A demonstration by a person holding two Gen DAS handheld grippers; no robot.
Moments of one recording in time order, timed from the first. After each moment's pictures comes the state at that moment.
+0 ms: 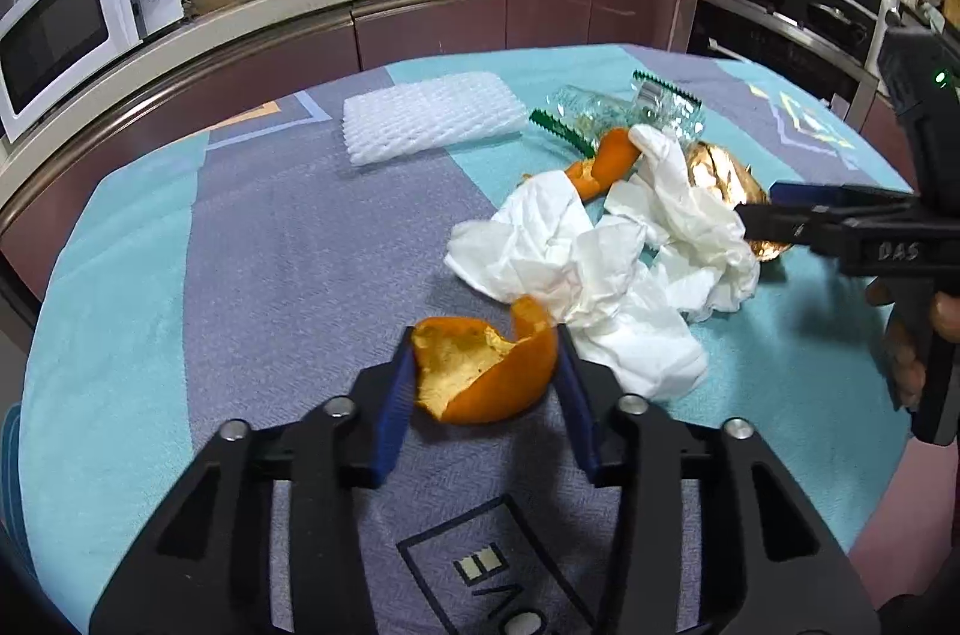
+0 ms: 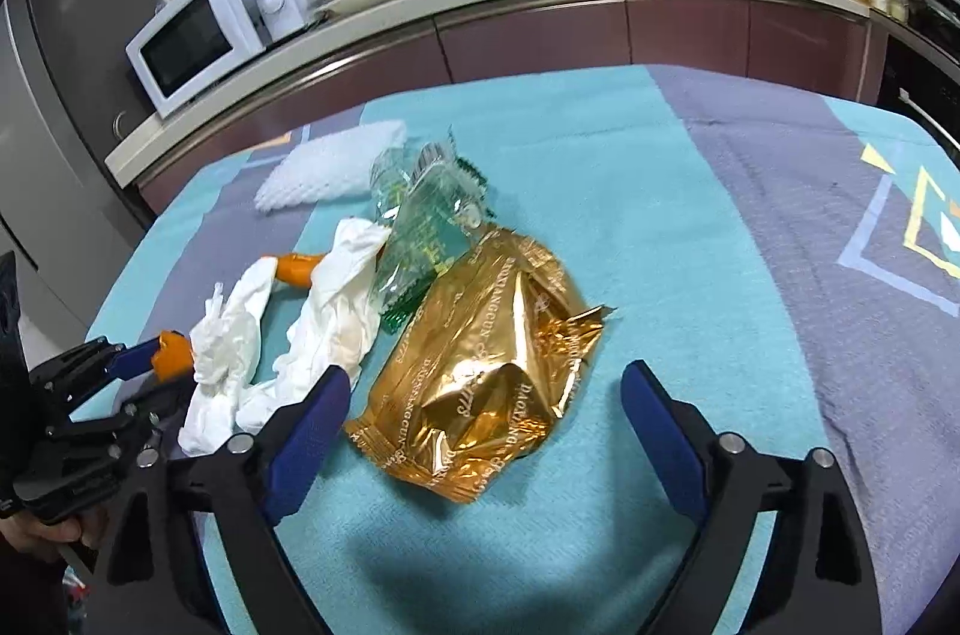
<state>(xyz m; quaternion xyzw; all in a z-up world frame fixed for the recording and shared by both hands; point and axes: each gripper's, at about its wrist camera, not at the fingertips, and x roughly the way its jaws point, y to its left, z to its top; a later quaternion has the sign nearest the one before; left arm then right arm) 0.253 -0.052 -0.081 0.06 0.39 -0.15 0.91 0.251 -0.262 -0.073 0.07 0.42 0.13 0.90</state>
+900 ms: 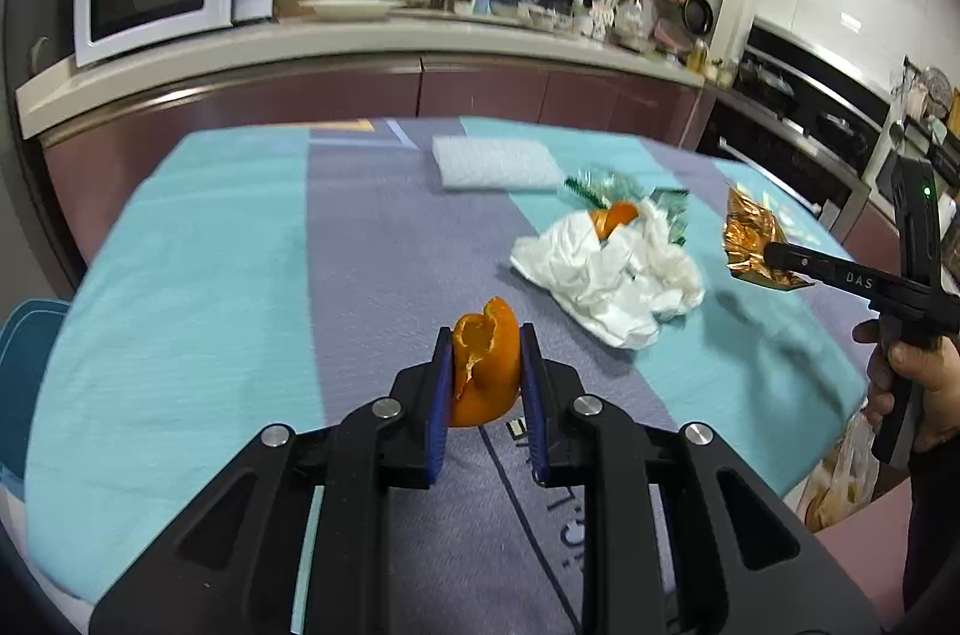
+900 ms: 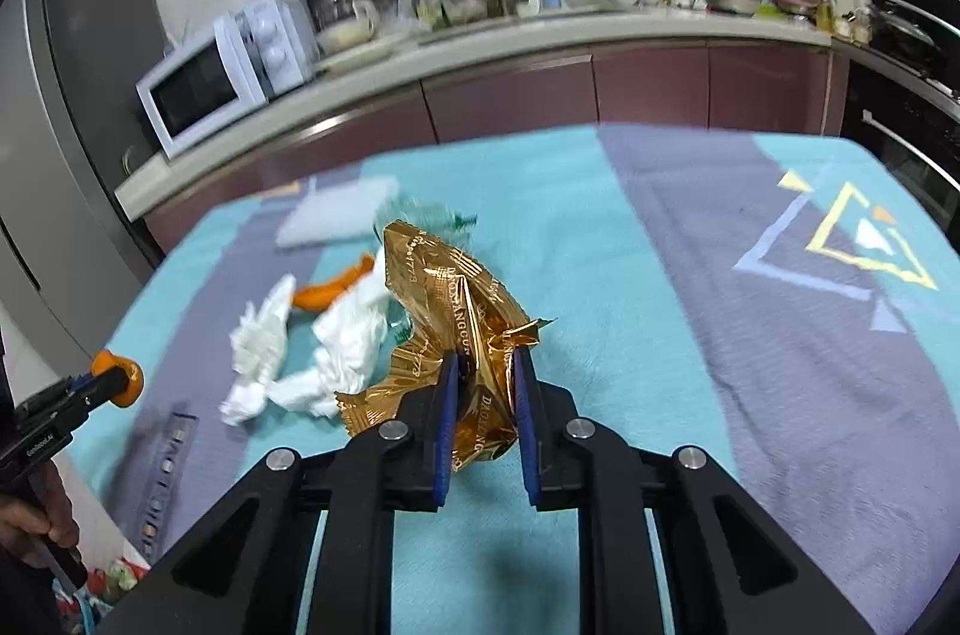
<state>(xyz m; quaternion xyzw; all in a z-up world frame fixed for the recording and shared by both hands) 0.162 0.019 -0.038 -0.05 0.33 -0.12 0.93 0.191 -0.295 -0.032 0.09 0.35 0.11 0.93</state>
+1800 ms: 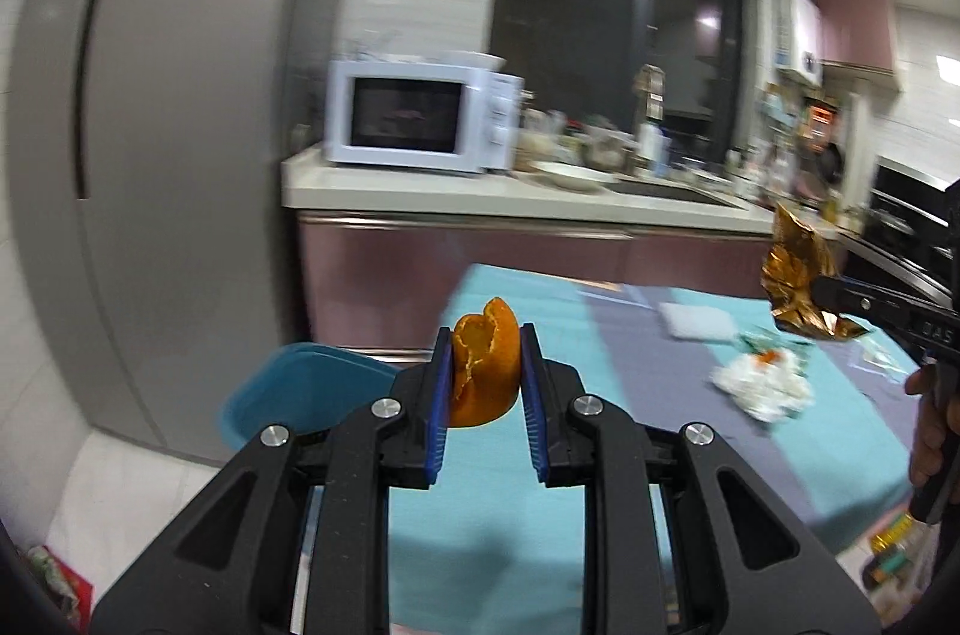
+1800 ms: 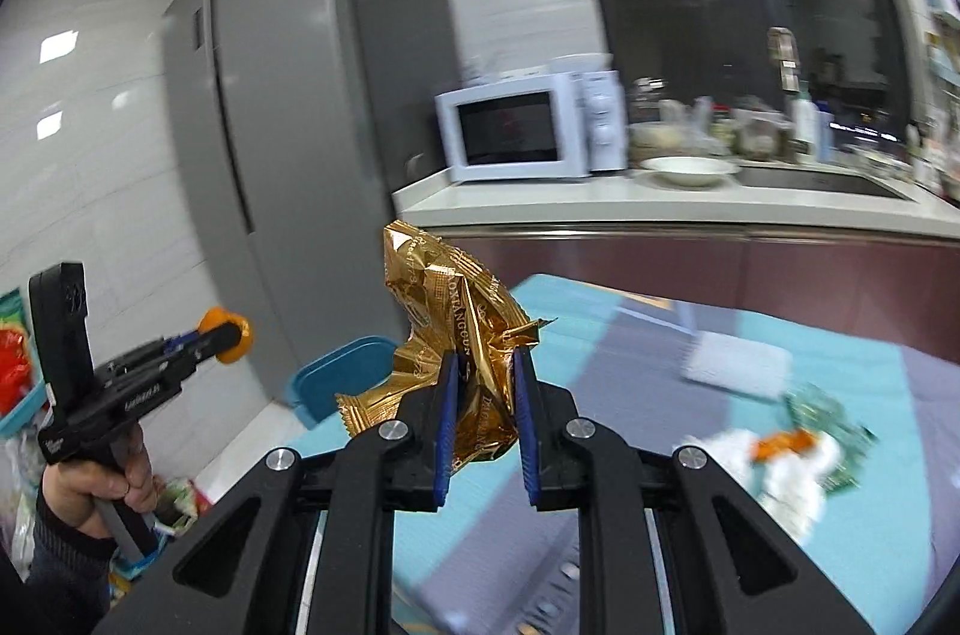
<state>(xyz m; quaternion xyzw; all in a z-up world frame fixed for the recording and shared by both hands) -0.039 0.210 0.072 -0.07 0.17 0.10 0.98 0.121 -0.069 0.081 0.00 0.22 0.38 0.90</state>
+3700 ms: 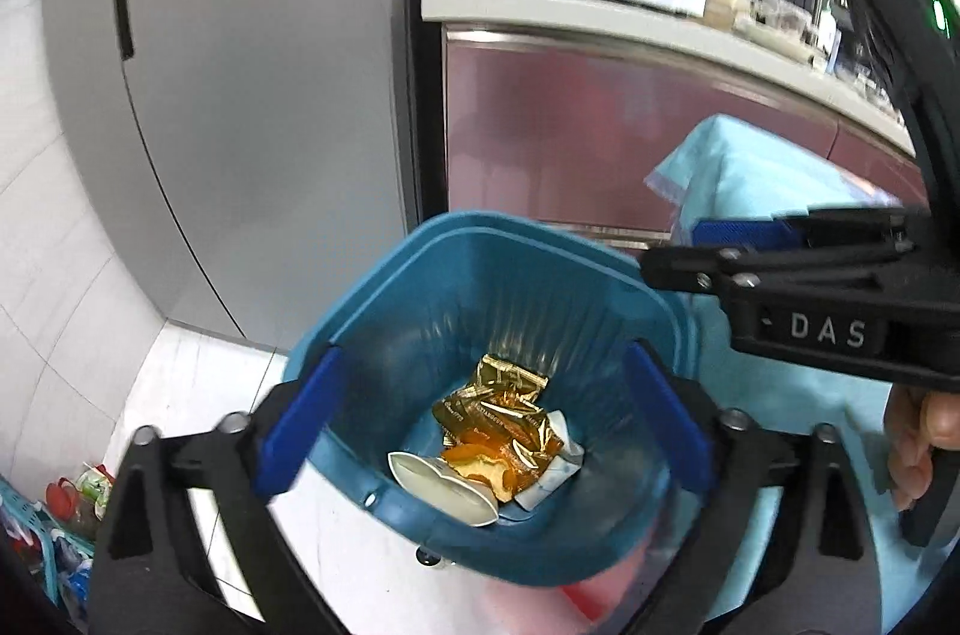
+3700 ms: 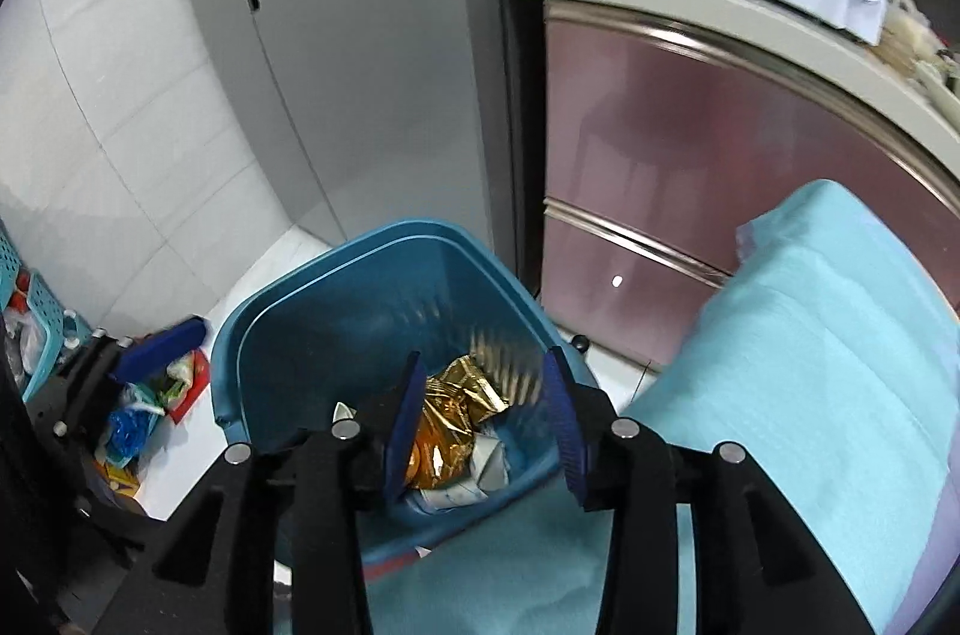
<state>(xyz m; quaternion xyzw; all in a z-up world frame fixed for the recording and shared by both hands) 0.118 0.386 -0.077 -0.10 0.34 0.23 0.91 0.261 0.256 -0.044 -0.15 0.40 0.43 0.79</state>
